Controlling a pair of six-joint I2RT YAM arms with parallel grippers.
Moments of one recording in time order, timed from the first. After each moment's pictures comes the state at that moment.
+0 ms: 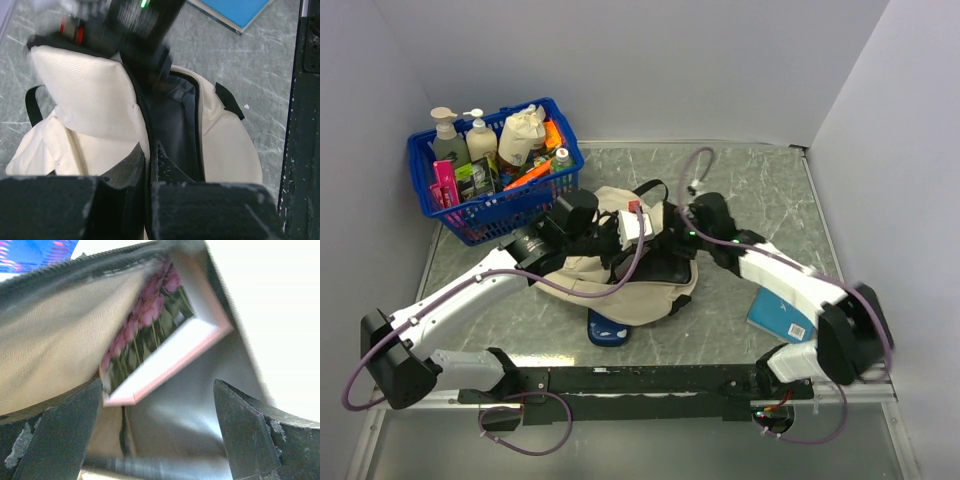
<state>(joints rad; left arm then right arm) -0.79 1.25 1.18 -0.42 0.40 0.42 0.56 1.40 0.91 -0.11 -0.27 0.80</state>
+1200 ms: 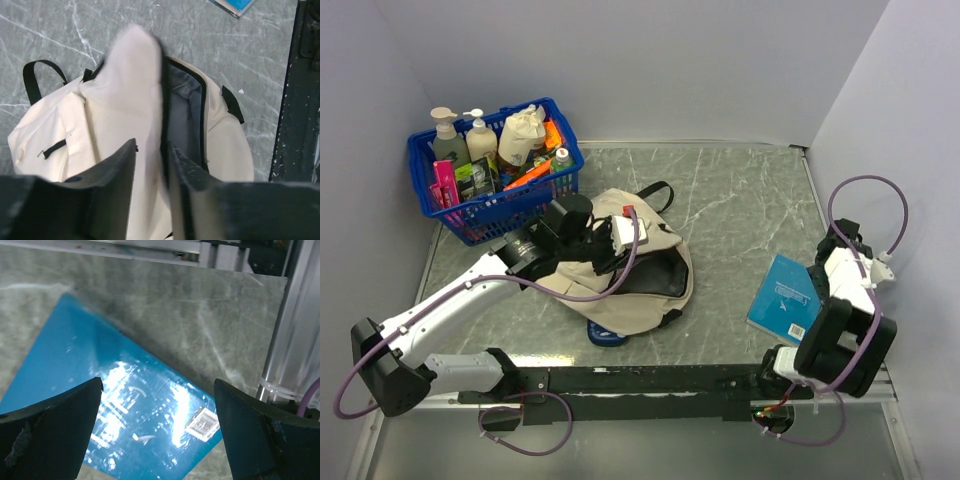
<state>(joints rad) -0.79 1.20 1.16 -0.50 0.37 0.42 -0.47 1.27 0.84 -0.88 0.51 0.93</state>
